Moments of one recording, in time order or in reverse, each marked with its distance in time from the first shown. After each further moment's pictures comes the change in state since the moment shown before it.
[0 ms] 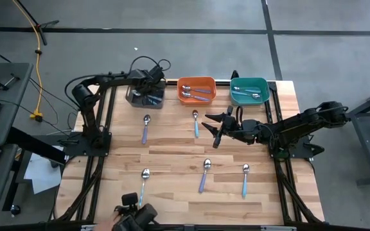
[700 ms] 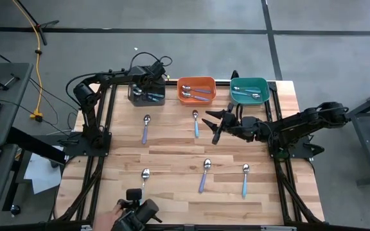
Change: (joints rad) left arm 0.022 0.025 0.072 -0.002 -0.012 0.166; right arm -0.053 0.000 0.000 0.000 -0.014 -0.015
